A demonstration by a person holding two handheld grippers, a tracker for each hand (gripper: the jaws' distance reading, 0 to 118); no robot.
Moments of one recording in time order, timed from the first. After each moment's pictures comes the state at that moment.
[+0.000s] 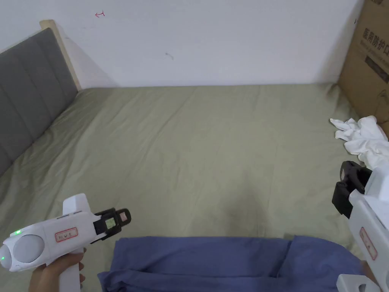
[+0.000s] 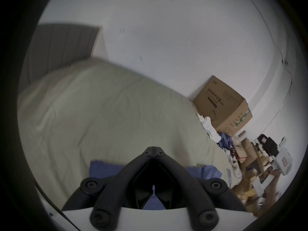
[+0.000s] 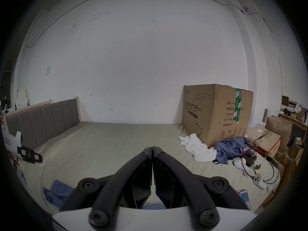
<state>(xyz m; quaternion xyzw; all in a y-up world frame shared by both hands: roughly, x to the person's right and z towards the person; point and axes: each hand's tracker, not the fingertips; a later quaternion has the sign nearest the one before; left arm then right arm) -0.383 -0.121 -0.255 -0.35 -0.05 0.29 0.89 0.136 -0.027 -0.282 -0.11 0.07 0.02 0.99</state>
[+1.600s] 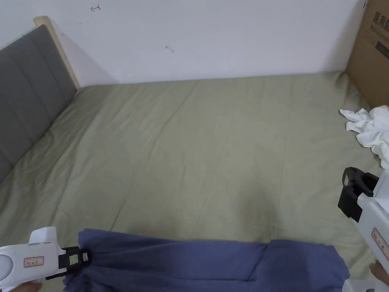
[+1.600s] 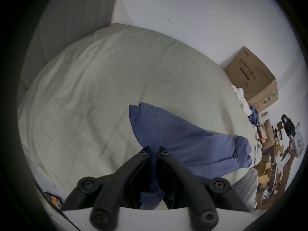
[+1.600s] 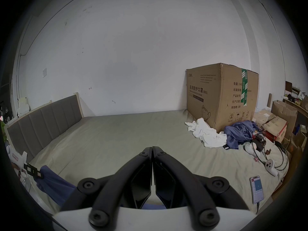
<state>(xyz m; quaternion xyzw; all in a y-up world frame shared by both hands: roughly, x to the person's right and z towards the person) -0.458 -0.147 -0.239 -0.47 0.04 0.20 0.86 0.124 -0.044 -0.308 -0.16 0.08 -0.01 0.98</state>
